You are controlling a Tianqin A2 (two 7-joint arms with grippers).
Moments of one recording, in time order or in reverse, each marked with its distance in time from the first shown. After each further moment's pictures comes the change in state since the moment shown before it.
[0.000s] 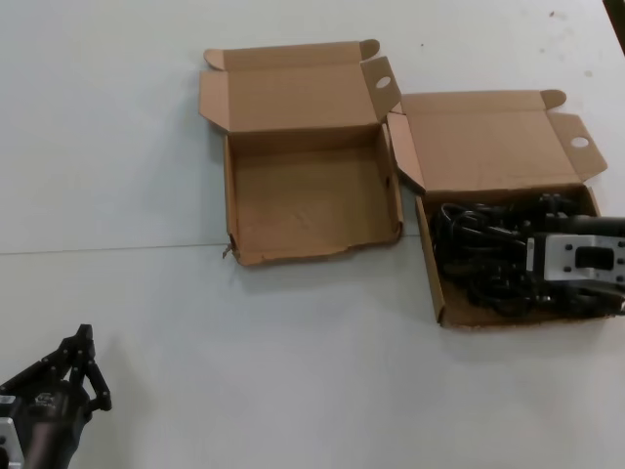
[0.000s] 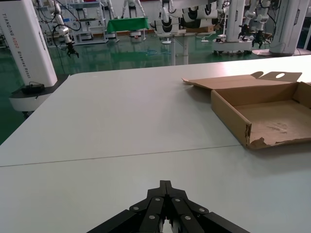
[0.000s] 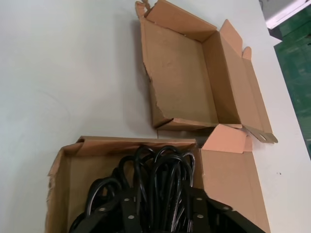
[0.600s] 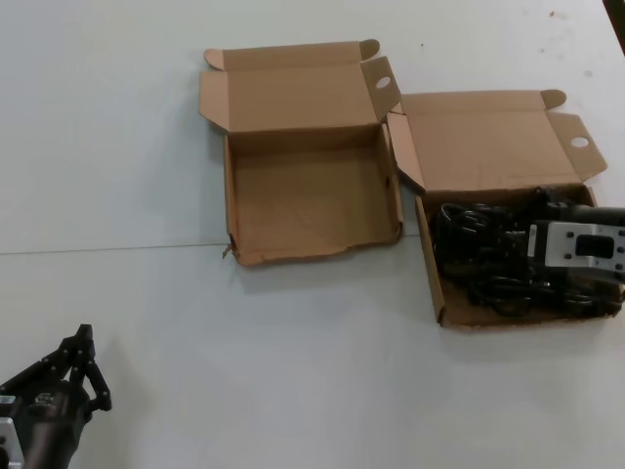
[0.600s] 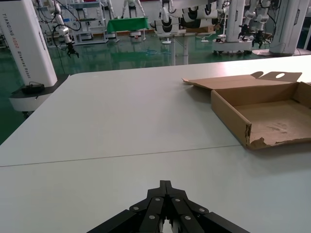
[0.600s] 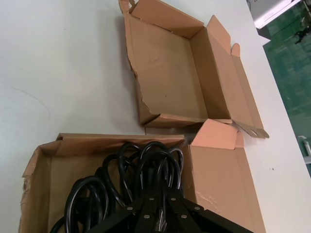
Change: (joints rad) left arm 0.000 0.000 0.000 0.000 0.000 0.000 0.000; right arm 0.042 0.045 -0.069 -0.106 0.090 0.099 0.000
